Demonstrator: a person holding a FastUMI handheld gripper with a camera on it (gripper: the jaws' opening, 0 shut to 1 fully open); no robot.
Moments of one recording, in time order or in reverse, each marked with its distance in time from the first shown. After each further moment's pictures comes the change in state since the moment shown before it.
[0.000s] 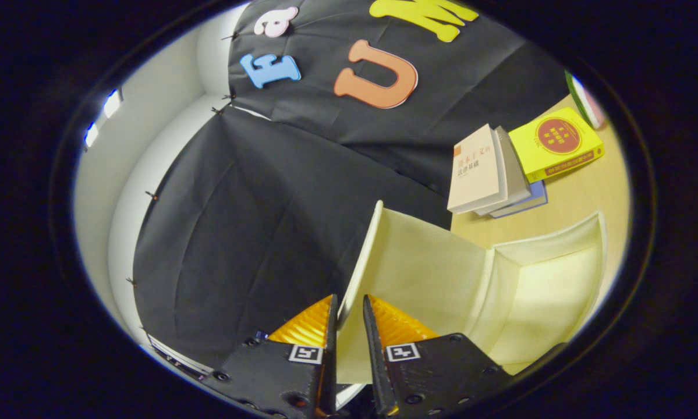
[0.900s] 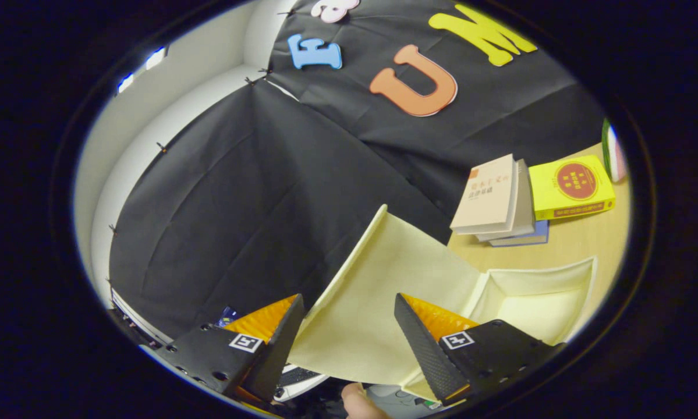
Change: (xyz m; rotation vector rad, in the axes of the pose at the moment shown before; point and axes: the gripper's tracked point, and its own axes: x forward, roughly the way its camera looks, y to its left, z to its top) arm 0.000 0.007 -0.012 -0.241 0.004 0.013
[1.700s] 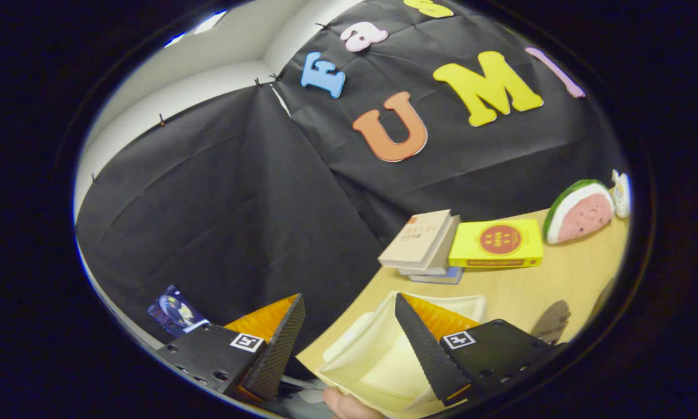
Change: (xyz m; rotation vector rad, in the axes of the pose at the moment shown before) arm -0.144 -0.107 0.020 -0.260 -0.171 -0.363
